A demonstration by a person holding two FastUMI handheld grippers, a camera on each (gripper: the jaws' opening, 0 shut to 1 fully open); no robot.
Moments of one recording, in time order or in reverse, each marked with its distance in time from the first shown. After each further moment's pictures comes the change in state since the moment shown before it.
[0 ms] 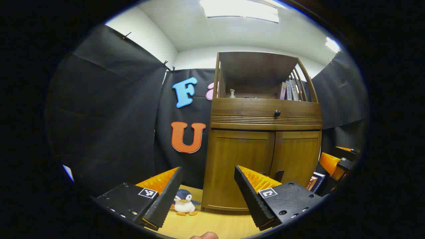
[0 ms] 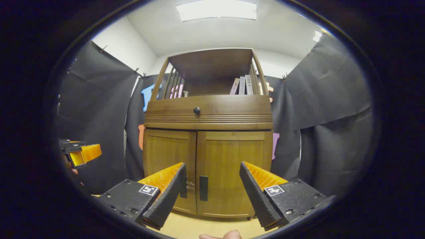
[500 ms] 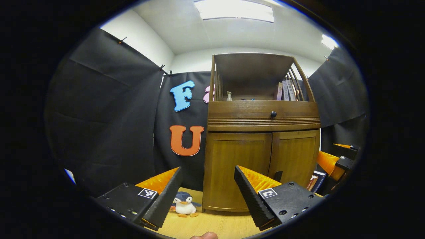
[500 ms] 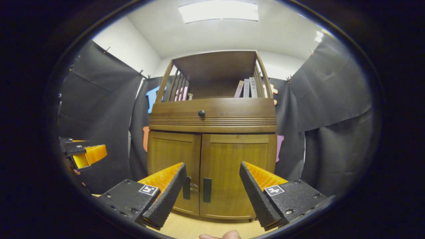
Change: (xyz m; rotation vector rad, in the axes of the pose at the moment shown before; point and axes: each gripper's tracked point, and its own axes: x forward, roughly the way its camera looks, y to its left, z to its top) left arm -0.003 -0.008 0.006 0.027 -0.025 0.007; right arm 0.000 0.011 0.004 -0.005 -0.019 0.041
